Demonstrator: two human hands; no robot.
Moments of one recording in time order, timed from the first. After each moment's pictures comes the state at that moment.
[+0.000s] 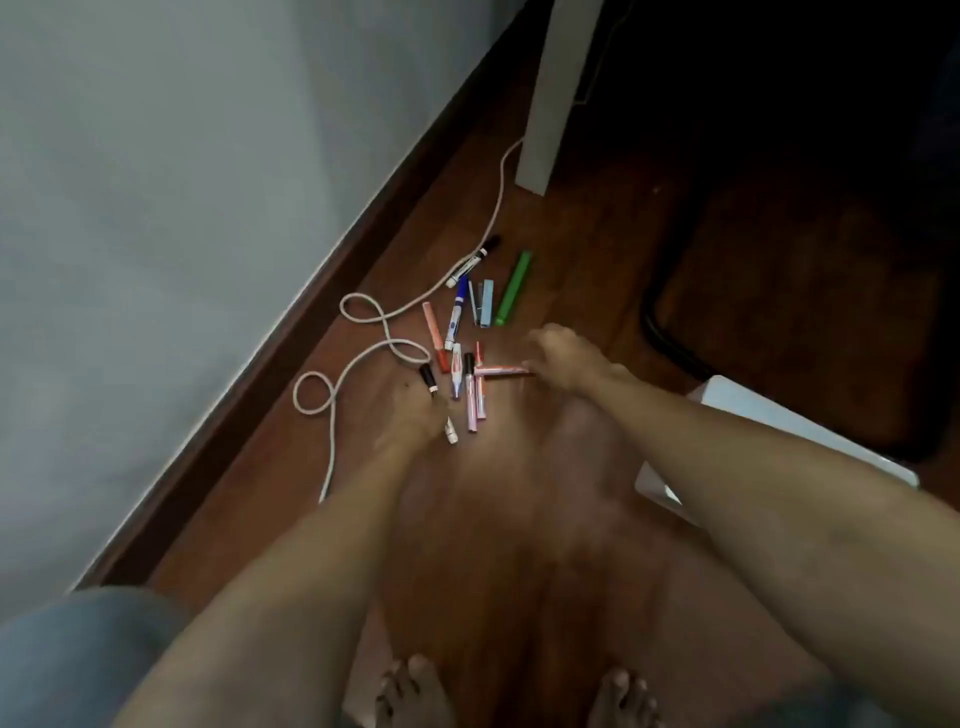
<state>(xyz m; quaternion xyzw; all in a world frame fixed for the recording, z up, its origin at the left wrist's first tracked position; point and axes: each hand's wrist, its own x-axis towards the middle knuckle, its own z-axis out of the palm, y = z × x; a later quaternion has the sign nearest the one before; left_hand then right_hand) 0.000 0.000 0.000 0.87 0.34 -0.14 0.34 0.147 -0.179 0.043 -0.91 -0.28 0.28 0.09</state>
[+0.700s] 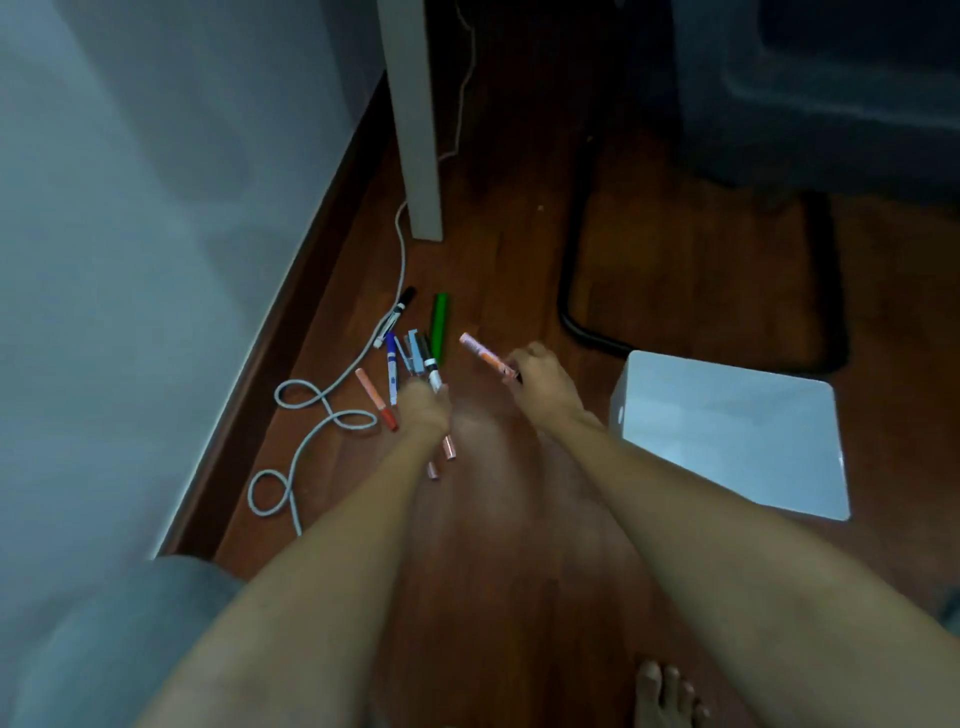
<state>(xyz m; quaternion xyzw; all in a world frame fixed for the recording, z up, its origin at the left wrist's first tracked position) 0.076 -0.069 0.045 0.87 0.31 -0.11 0.35 0.114 -0.233 0.048 -0.95 -0.09 0.12 0.26</state>
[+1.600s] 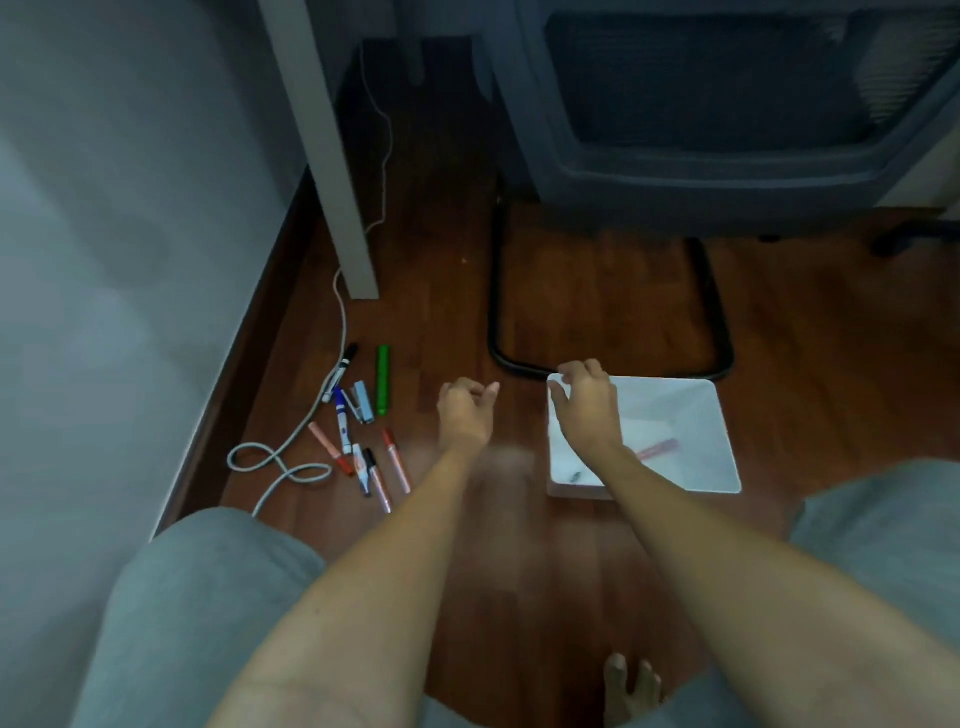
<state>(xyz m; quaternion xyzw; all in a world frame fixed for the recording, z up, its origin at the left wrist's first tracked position) 0.082 -0.196 0.105 0.86 0.17 -0.04 0.47 0.073 -0.353 0.106 -0.95 0.09 -0.06 0.28</state>
